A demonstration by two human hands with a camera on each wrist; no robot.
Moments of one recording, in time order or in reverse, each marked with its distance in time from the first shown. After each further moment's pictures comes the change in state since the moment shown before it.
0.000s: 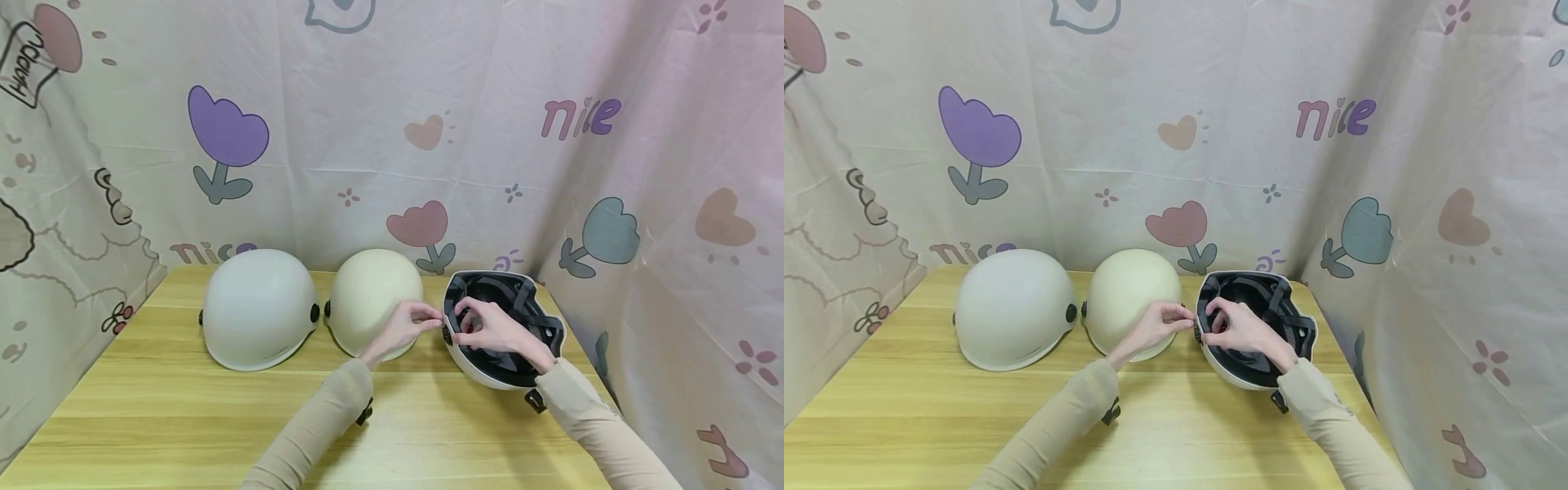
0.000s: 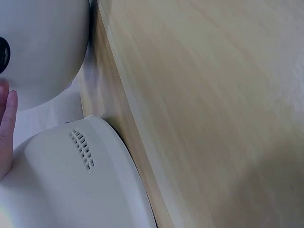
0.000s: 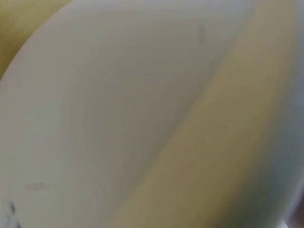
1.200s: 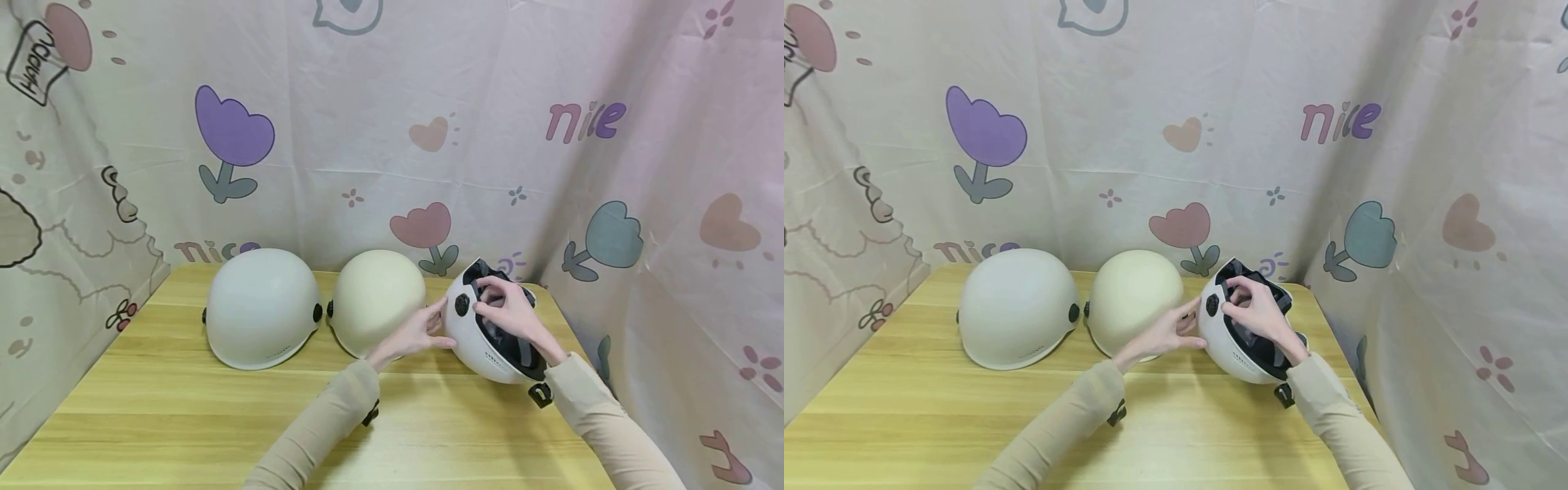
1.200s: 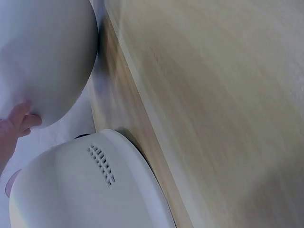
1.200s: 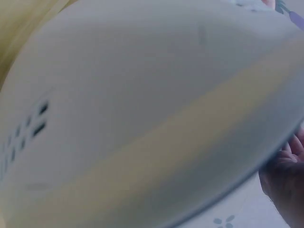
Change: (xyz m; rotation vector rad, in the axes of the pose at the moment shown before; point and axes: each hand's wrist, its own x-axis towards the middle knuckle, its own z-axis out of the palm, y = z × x) left_hand -0.001 0.012 0.006 -0.013 -0.236 -0.024; right_hand 0.002 -0.006 -0.023 0.128 0.325 0.058
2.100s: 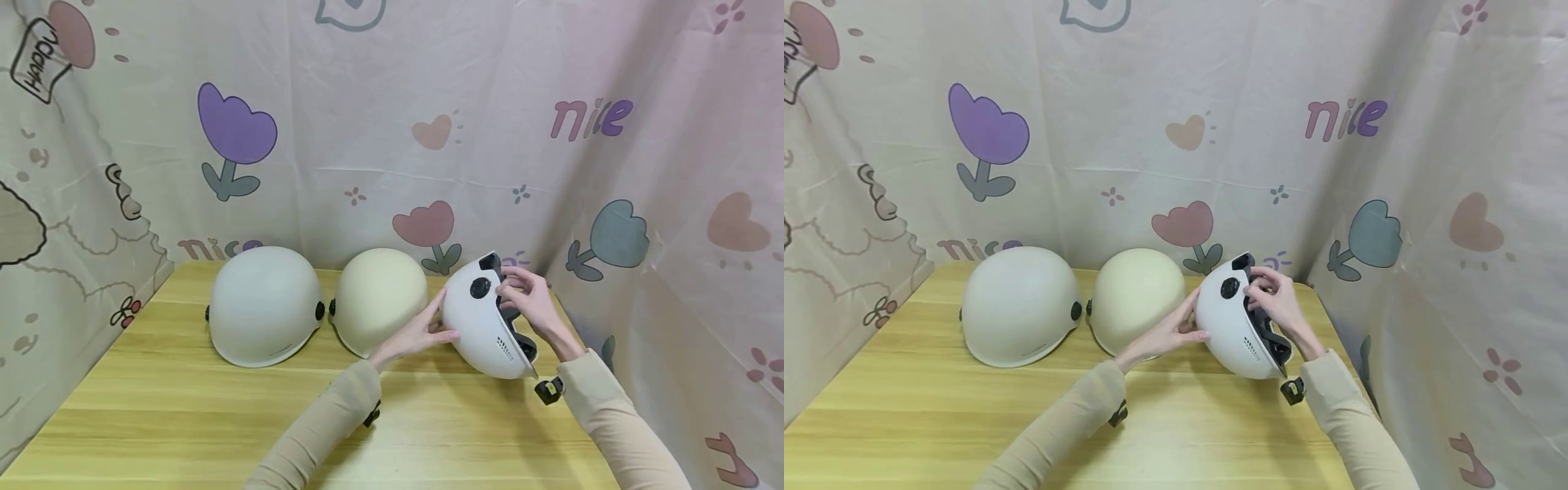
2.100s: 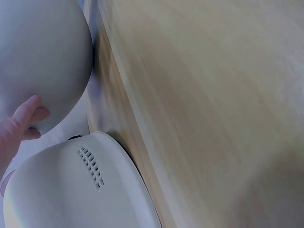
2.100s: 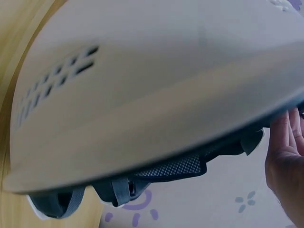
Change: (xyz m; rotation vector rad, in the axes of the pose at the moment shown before) left_hand -0.001 -0.005 0.003 -0.075 0.035 -0.072; right_hand -0.001 0.011 -0.023 0.324 0.122 0.087
